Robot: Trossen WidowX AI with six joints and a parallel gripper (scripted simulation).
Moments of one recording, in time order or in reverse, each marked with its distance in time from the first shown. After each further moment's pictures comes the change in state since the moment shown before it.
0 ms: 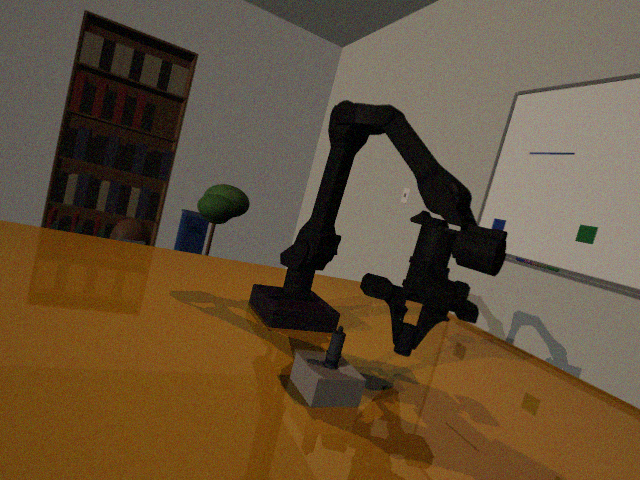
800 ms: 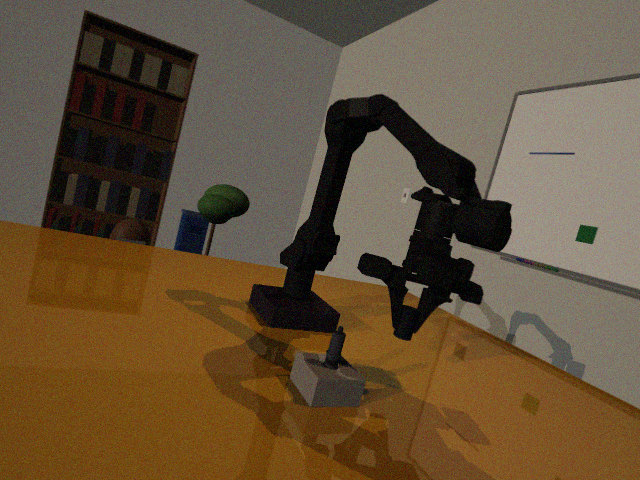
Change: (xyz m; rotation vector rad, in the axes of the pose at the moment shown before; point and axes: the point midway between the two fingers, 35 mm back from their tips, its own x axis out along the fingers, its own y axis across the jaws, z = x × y) arm -0.036 -0.019 0.032 0.002 -0.007 0.001
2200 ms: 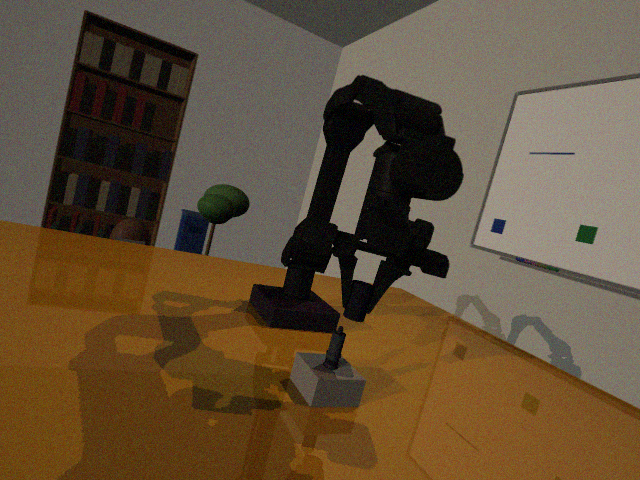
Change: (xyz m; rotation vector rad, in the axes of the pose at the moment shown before) arm -0.036 -0.102 0.090 -0.001 -0.004 -0.011
